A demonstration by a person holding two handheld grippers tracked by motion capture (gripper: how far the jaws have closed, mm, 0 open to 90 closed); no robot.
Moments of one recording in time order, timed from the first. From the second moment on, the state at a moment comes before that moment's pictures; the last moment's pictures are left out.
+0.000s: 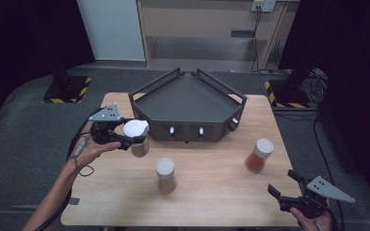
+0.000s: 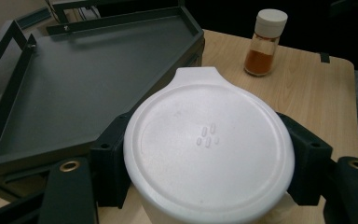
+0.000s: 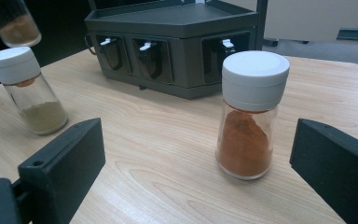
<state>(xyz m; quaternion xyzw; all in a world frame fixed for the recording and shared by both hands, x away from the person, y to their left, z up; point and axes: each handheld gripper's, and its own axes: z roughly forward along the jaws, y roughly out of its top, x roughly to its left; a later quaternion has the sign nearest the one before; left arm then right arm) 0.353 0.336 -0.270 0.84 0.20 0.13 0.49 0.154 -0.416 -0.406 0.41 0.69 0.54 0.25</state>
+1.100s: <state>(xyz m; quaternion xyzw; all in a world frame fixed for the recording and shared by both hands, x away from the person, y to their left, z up) 0.429 0.285 -0.229 0.81 0.27 0.17 0.49 0.157 -0.419 -0.408 0.41 0.69 0.54 0.24</state>
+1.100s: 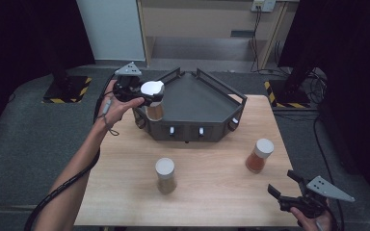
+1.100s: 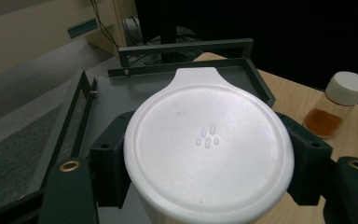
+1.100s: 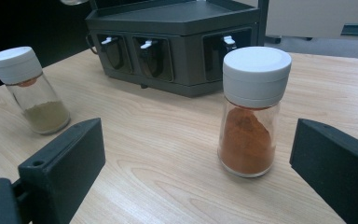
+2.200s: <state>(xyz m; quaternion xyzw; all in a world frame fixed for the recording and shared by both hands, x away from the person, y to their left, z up) 0.477 0.251 -0.263 0.79 0.35 0.19 0.46 0.159 -0.422 -0.410 0.41 0.69 0.55 0.23</state>
